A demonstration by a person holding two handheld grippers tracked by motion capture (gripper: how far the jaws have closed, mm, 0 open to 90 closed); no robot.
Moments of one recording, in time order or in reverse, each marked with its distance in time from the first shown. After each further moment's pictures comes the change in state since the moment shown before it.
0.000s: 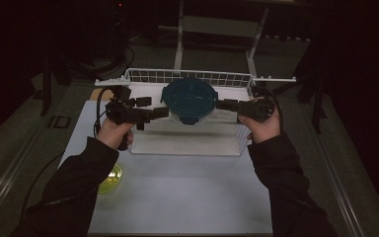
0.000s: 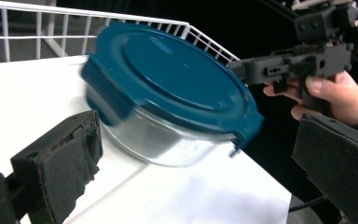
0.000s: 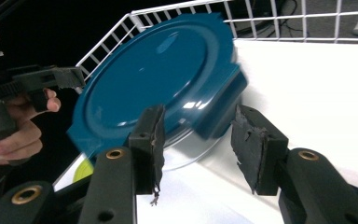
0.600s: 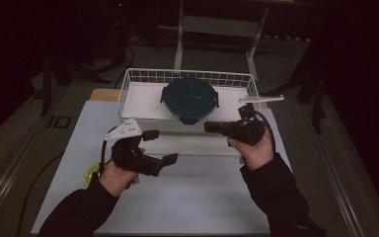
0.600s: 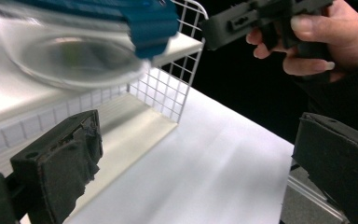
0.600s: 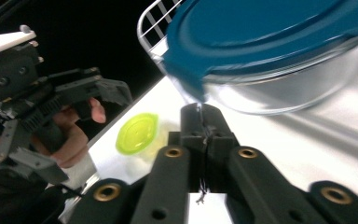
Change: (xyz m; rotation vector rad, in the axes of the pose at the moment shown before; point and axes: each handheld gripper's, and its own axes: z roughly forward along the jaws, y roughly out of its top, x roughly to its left) left arm -0.061 -0.075 -0.005 0.027 0.010 0.195; right arm 0.048 -0.042 0.002 0.077 0.146 -0.087
